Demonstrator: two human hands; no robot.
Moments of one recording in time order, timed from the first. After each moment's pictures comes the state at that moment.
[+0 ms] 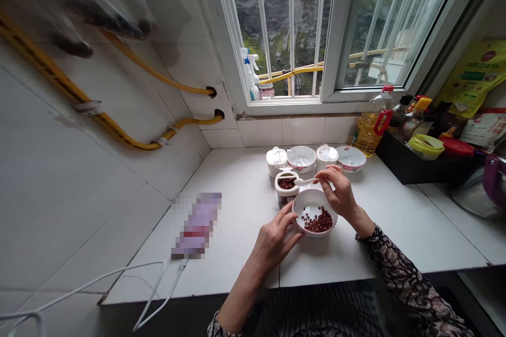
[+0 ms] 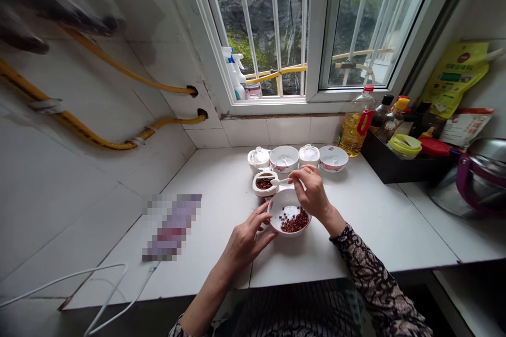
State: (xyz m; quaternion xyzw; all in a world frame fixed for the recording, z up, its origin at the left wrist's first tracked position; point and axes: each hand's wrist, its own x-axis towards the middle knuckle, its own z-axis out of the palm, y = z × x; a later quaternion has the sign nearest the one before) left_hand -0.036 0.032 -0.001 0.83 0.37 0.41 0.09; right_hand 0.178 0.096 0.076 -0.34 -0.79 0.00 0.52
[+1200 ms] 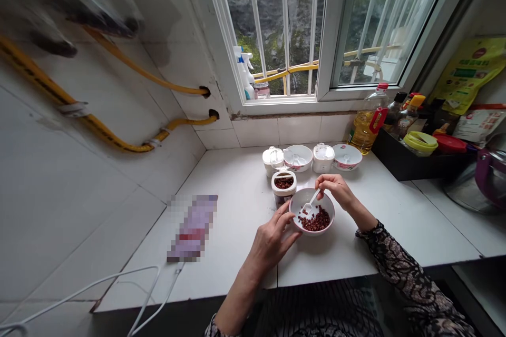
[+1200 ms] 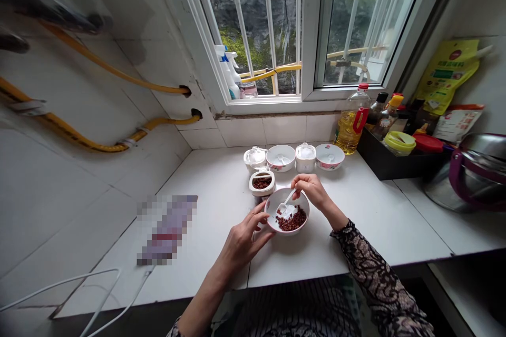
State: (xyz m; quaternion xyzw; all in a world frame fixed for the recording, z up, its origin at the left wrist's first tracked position) left_hand -0.037 0.031 0.000 0.84 0.37 0.39 0.08; right_hand 0.189 0.107 0.069 -0.45 -0.57 0.53 0.44
